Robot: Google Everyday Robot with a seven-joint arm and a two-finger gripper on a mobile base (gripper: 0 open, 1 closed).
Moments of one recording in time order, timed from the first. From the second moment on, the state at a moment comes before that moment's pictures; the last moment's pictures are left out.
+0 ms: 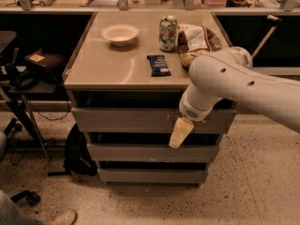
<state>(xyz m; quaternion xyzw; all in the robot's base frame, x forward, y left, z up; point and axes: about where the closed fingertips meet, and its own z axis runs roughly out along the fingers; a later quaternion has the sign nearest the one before) 0.553 -0.112 0.722 -0.54 0.83 0.00 0.16</state>
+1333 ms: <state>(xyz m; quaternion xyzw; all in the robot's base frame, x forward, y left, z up) 0.596 -0.106 0.628 -0.54 0.82 0.08 0.18</state>
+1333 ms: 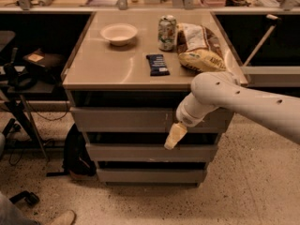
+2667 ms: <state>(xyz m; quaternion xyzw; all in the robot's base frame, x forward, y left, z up) 0.596 -0.106 0.633 -0.54 0.82 0.08 0.18</state>
